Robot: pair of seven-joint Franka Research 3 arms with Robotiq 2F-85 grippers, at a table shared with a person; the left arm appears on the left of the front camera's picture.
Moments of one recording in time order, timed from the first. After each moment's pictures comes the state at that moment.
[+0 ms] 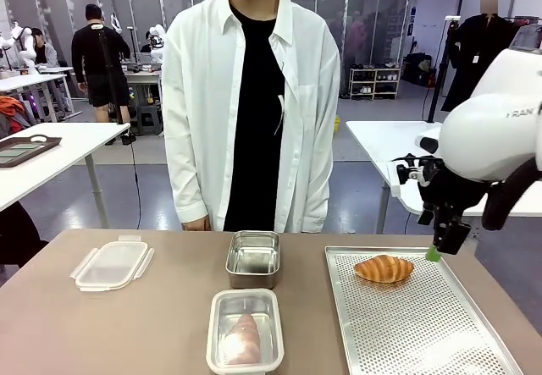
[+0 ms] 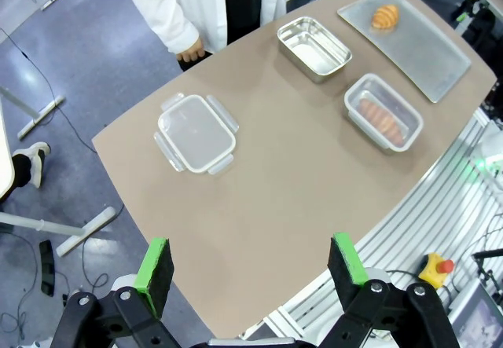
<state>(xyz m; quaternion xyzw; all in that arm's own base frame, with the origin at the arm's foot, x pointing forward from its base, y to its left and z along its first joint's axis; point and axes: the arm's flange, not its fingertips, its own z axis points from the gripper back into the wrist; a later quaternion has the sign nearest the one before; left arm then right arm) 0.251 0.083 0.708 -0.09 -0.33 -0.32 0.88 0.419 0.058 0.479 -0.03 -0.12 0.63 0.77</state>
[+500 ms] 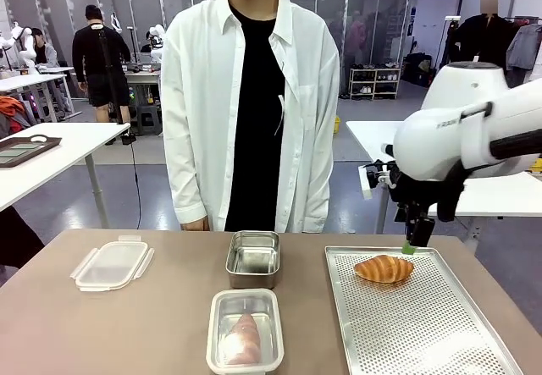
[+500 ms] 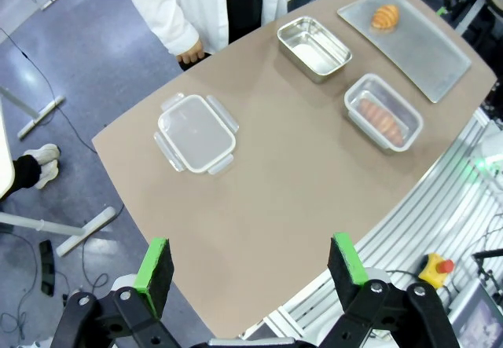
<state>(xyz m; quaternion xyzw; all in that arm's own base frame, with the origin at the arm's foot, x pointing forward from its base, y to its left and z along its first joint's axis) 0.251 0.083 0.708 -0.09 -0.33 -0.32 0.88 0.480 0.088 0.451 -0.05 -0.09 0.65 0.75</state>
